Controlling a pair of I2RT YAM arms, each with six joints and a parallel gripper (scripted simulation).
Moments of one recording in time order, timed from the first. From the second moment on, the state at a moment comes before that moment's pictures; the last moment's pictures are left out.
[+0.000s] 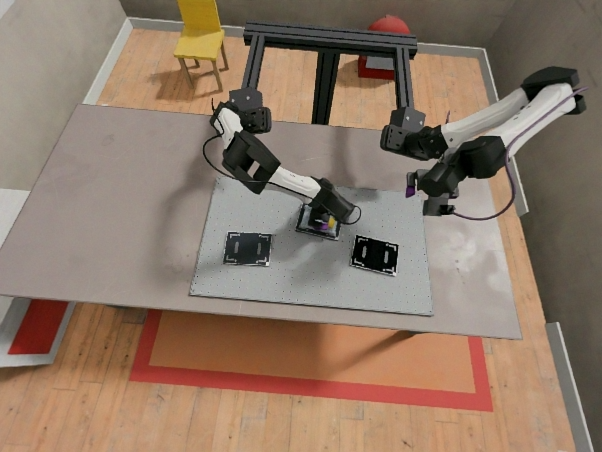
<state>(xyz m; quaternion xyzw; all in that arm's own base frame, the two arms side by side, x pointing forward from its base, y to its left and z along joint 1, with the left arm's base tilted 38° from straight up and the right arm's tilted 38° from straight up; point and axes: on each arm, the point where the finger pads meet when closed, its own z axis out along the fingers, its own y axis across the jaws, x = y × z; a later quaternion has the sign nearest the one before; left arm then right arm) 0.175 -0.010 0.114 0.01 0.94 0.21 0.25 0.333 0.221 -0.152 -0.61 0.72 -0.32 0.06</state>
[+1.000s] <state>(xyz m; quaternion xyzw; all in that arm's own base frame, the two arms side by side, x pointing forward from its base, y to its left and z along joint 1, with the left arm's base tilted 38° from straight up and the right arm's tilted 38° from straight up) 0.175 -0.010 0.114 0.01 0.94 0.21 0.25 0.330 0.223 -0.148 -0.61 0.72 -0.32 0.06</state>
